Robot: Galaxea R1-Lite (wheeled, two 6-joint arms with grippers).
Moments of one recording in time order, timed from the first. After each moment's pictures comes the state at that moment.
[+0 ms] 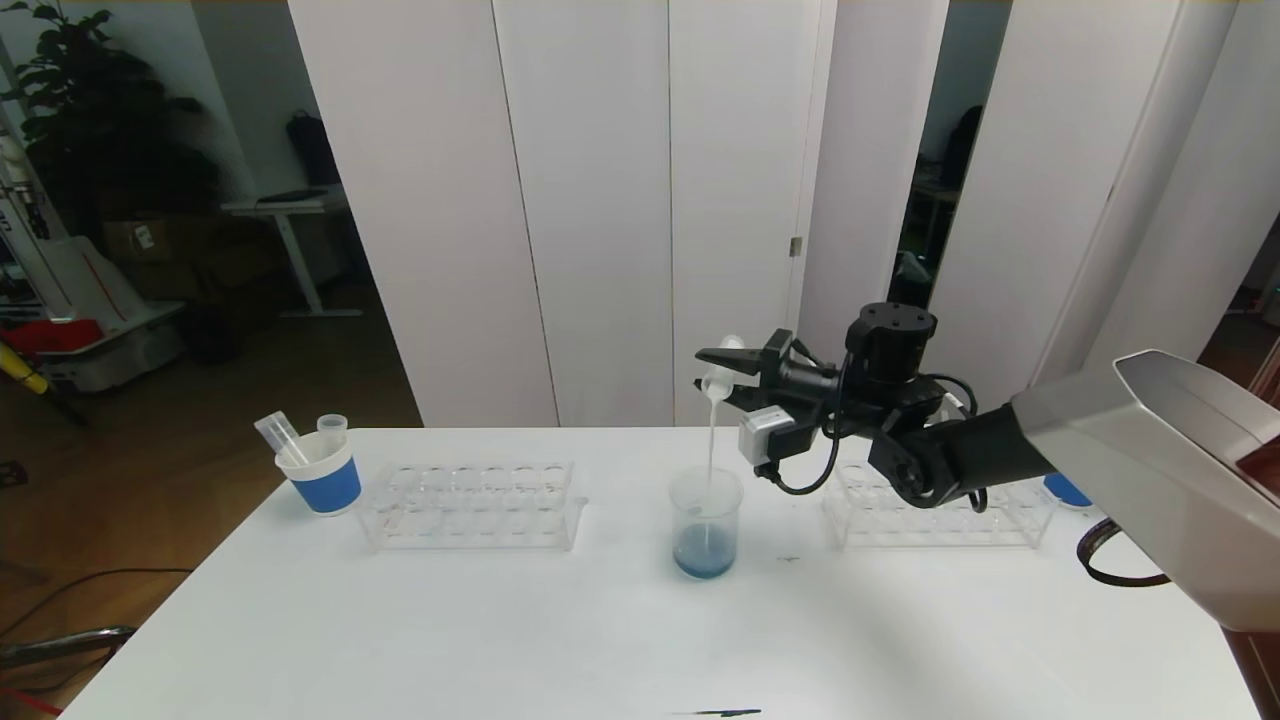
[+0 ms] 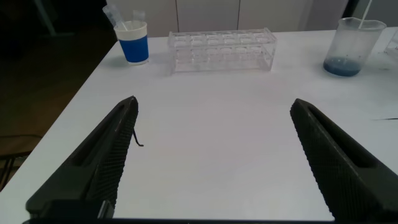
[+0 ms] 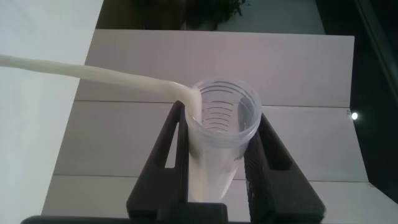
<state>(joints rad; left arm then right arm) 0.00 0.00 0.00 0.00 -0.01 0.02 0.37 2.42 -1.55 -0.90 0.72 -1.54</state>
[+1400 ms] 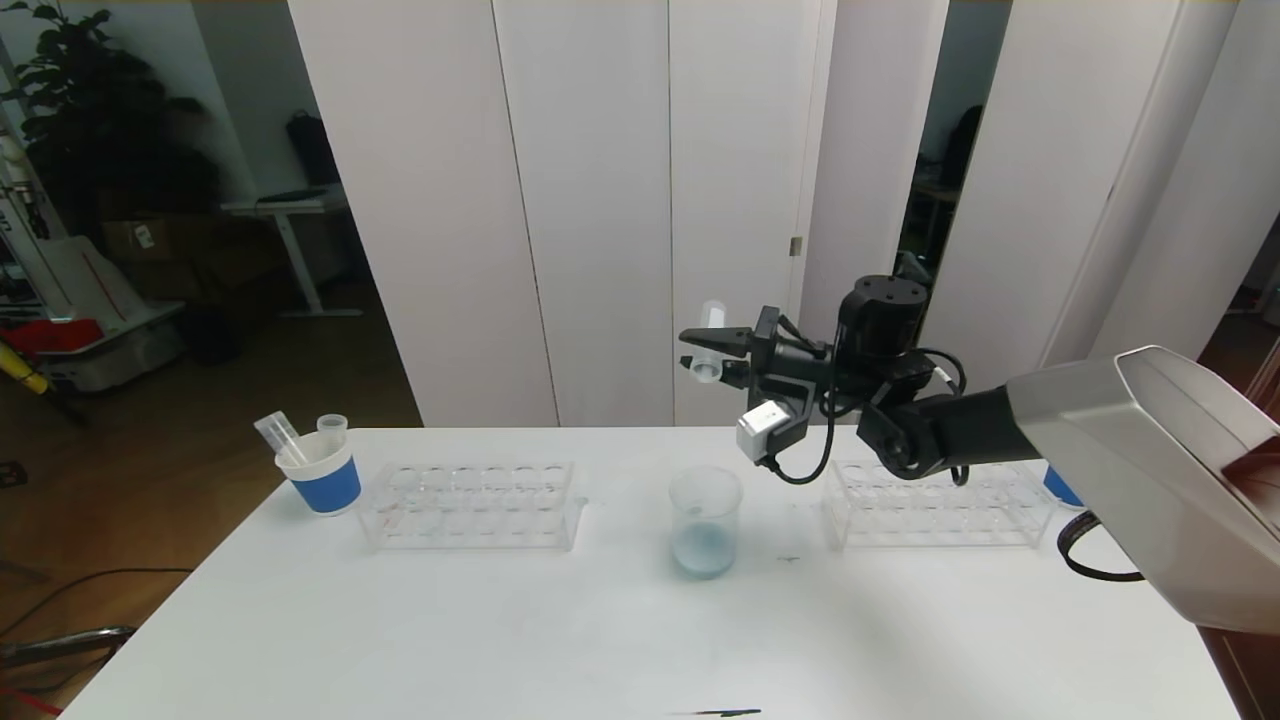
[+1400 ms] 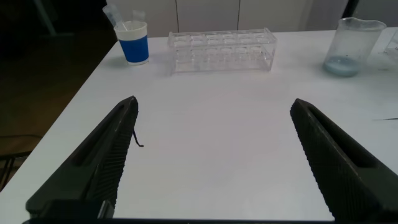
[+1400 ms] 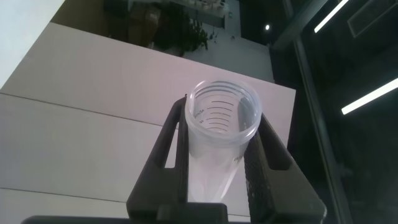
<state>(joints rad) -0.01 0.00 0.00 0.00 -0.01 0.02 0.38 2.45 -1.73 -0.83 0.85 -1.77</state>
